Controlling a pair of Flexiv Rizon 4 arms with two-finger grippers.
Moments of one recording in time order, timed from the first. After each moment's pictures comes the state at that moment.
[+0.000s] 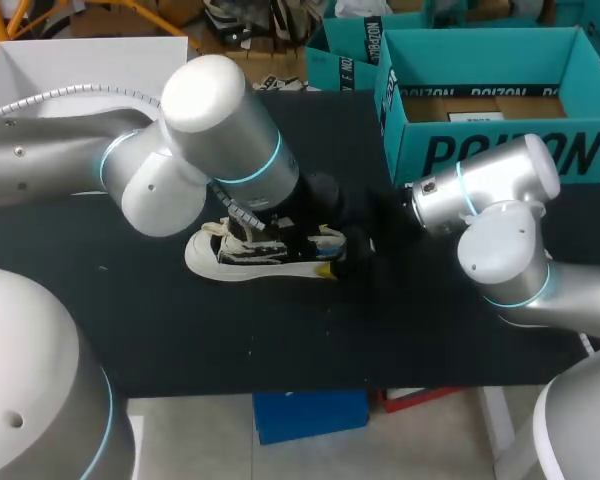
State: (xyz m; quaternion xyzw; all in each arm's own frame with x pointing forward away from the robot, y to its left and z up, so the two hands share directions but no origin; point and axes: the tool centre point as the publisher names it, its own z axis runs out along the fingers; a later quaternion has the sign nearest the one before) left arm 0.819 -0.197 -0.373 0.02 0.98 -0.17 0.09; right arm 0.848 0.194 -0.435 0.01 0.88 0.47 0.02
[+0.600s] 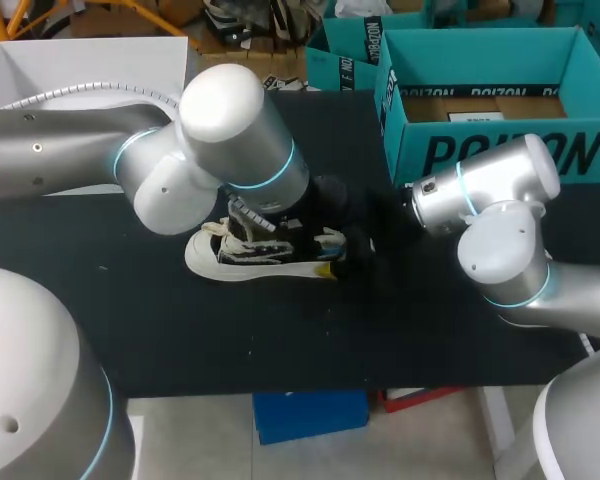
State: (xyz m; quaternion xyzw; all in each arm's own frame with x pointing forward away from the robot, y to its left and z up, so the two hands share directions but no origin) left arm 0.833 -0.202 -0.381 0.01 0.98 -0.16 0.11; right arm 0.848 0.193 -0.435 0.01 0.88 0.47 0.02
